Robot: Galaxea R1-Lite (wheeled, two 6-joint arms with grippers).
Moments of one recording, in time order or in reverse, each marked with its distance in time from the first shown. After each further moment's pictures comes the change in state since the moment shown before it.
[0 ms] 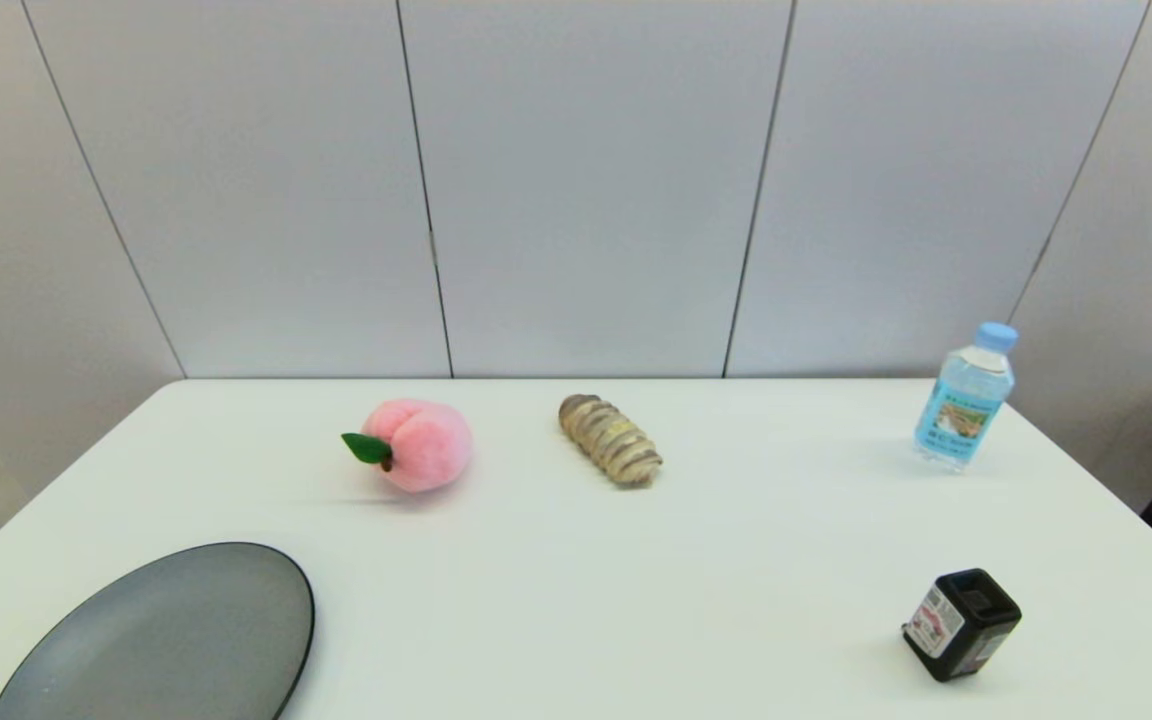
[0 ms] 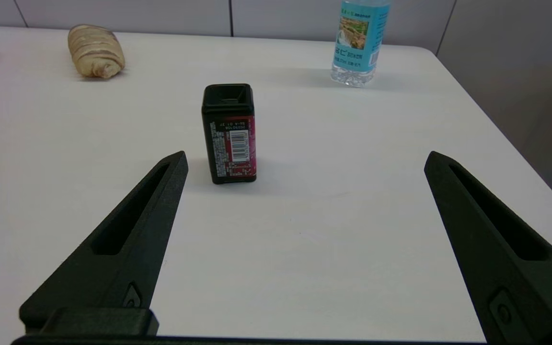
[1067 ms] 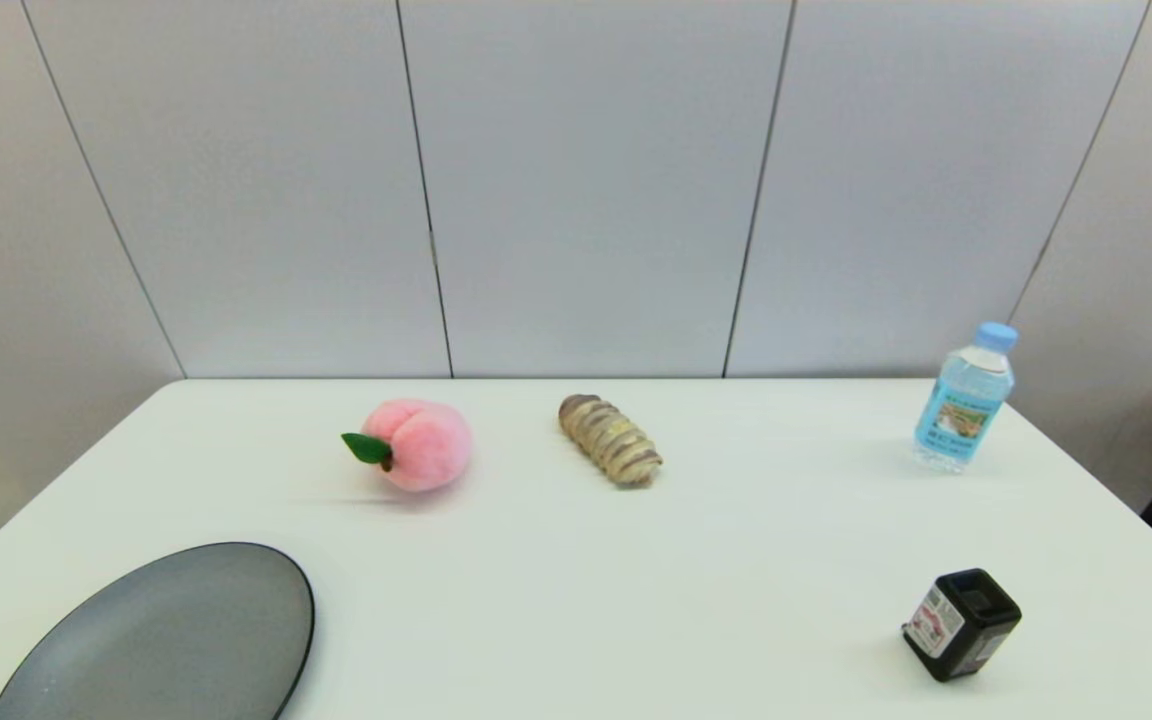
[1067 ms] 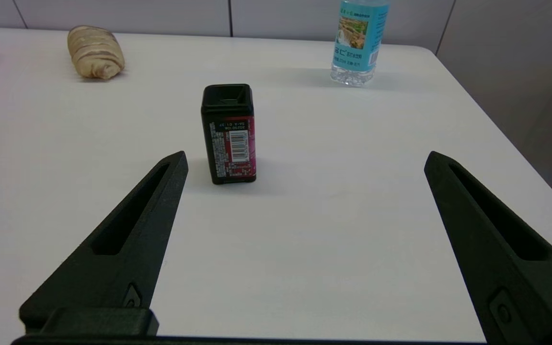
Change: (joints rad) left arm 0.000 0.000 0.000 0.000 0.000 0.000; right arm 0.000 0.000 0.000 0.000 -0.002 0.005
